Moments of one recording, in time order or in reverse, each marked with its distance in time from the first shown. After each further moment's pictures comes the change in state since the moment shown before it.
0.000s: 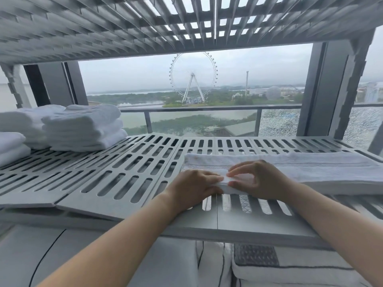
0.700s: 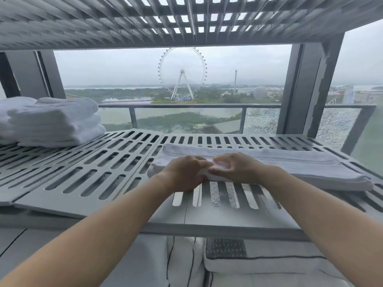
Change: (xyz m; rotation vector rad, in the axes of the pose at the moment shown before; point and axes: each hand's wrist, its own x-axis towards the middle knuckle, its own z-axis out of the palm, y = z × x) left_hand 0.051 0.014 0.013 -0.004 -0.181 -0.131; right_hand 0.012 0.021 -0.019 -0.043 -0.244 0.226
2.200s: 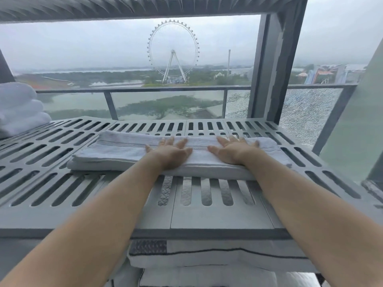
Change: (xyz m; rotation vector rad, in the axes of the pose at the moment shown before) left_hand 0.121 0.099 0.042 -0.105 -0.299 -0.498; right_hand -0.040 0.150 -0.041 -0.178 -0.176 0.571
